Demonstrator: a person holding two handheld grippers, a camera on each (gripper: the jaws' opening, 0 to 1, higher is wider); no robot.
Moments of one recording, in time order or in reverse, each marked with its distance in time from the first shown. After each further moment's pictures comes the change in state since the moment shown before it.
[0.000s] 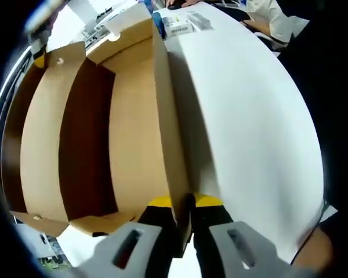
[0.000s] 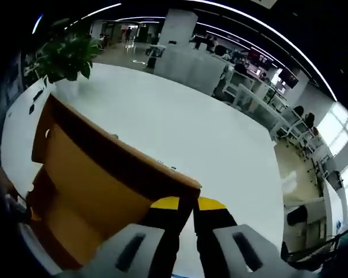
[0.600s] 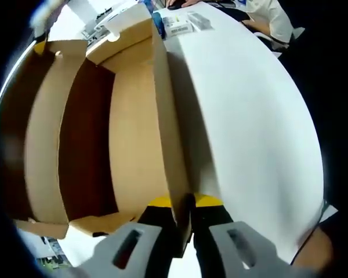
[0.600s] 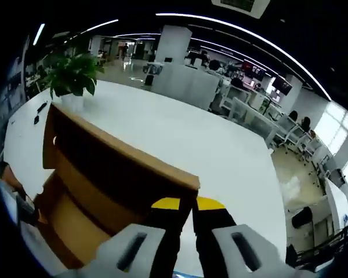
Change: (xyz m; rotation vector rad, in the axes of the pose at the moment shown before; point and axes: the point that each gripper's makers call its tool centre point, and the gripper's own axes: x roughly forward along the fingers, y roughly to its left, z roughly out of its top) left arm 0.001 -0.001 0.000 0.001 0.000 -0.001; right arm -0.035 0.002 -0.003 0.052 -0.112 -0.003
